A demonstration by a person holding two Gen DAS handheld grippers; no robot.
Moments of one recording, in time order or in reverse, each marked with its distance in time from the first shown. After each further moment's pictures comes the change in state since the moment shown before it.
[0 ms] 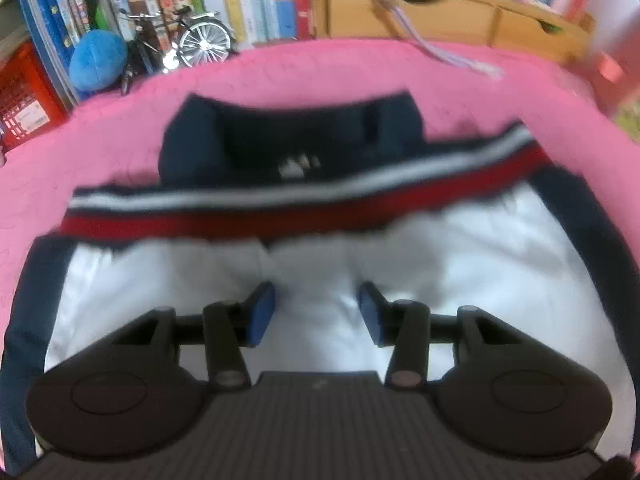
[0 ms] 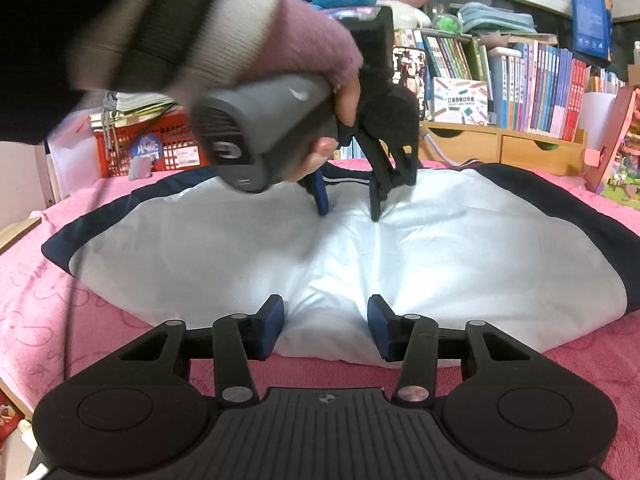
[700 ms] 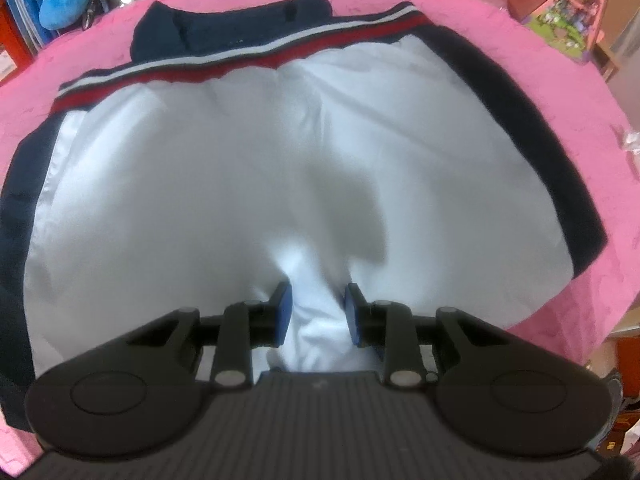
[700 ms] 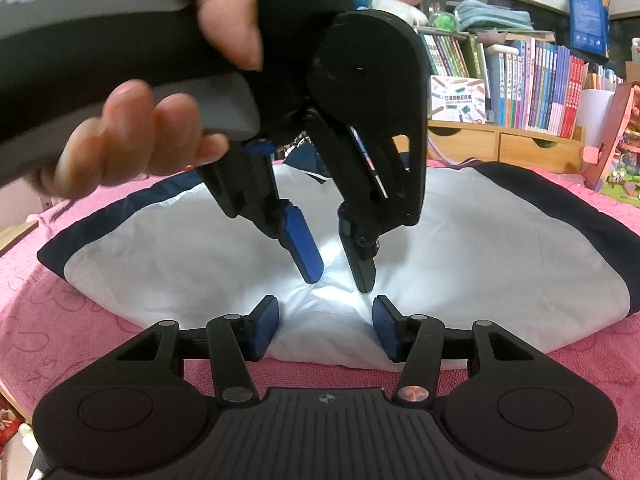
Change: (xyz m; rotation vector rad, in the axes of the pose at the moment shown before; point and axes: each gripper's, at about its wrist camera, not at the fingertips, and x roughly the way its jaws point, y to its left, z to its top) left arm -0.057 0.002 -0.080 0.136 0.200 -0.143; right arm 0.002 -0.002 0.003 0.013 0.006 -0.003
